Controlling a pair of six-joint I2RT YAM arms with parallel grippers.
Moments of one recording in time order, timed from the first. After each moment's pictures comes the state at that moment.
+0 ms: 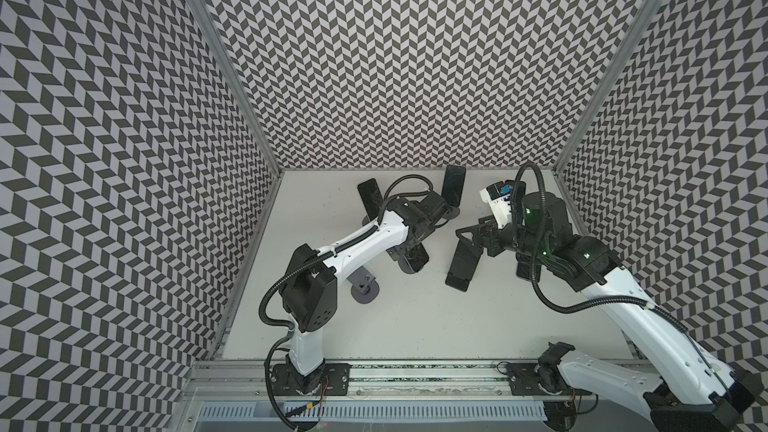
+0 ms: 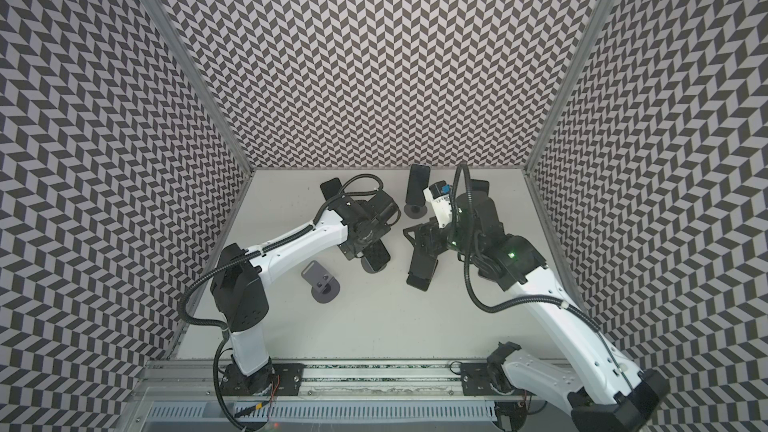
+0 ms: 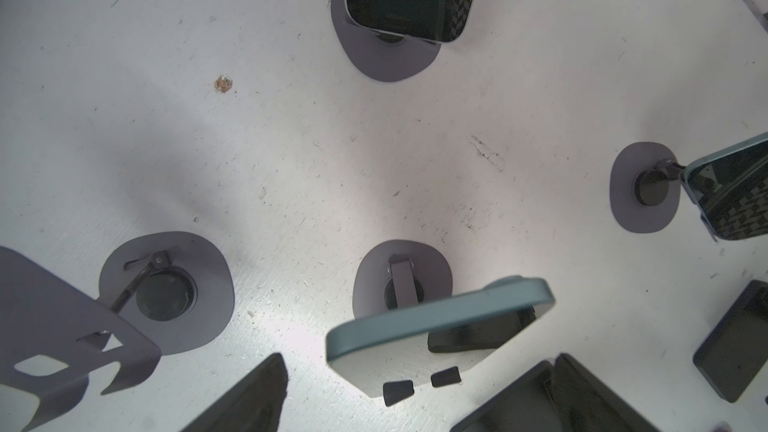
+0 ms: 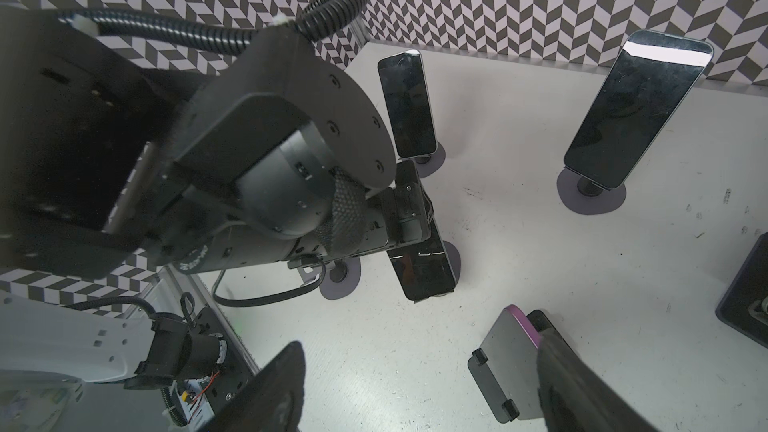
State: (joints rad) left arm -0.81 1.88 1.68 -1.09 -0.39 -1.43; right arm 0.54 1.06 1.18 -0.66 -0.26 0.22
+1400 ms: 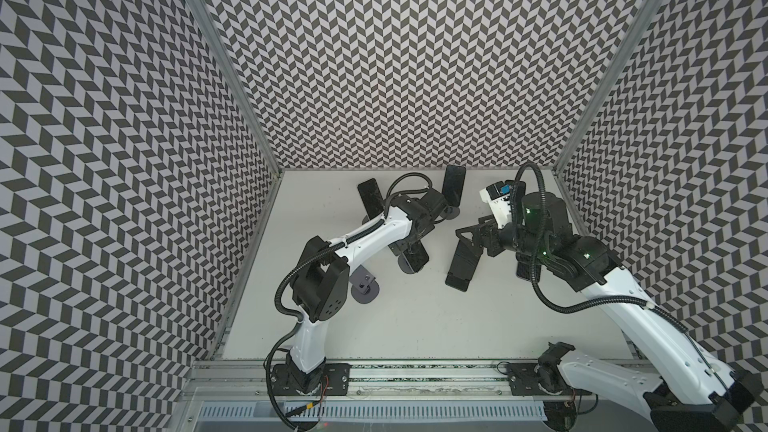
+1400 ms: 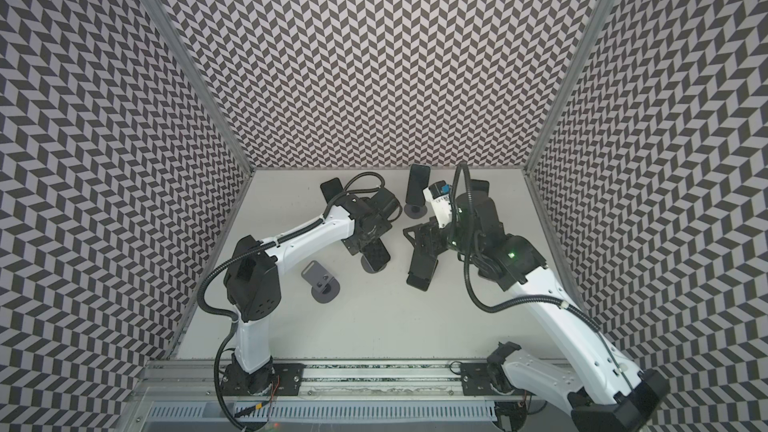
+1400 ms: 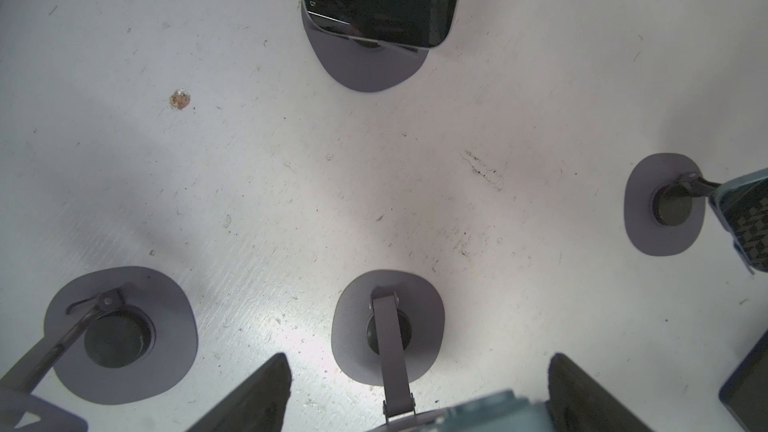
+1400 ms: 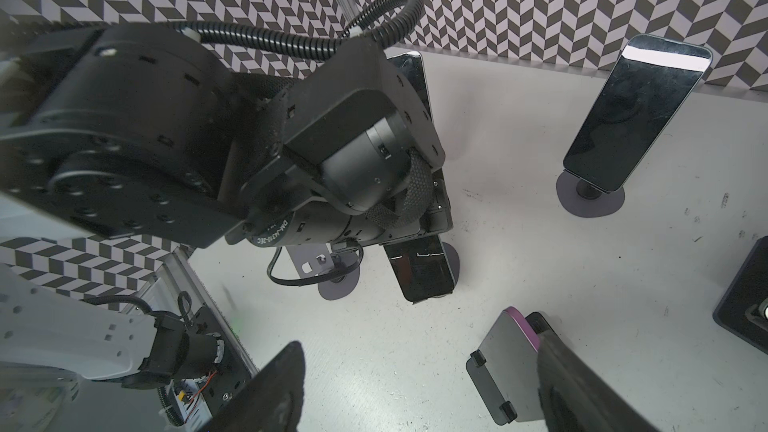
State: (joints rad) left arm -0.78 1.97 1.72 -1.04 -0.37 -1.38; right arm 0.54 1.06 1.18 -0.66 -0.26 0.21
